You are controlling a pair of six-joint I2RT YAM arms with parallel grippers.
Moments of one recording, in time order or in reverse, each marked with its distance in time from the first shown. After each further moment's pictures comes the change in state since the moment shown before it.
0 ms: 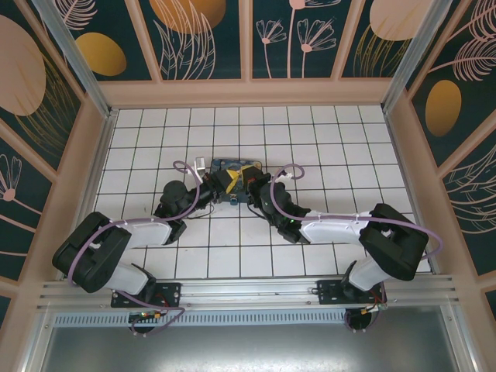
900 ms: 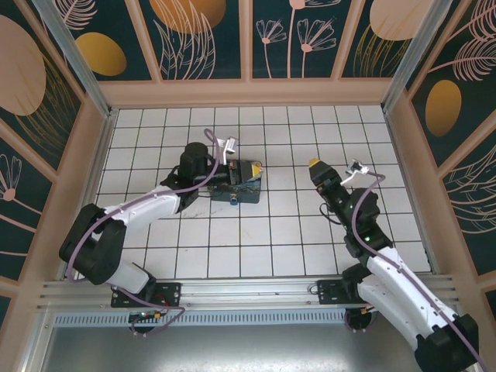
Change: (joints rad) left arm -0.006 0.080 0.466 -0.718 0.337 0.660; right arm -0.577 -0.820 -0.292 -0.424 -0.581 -0.696
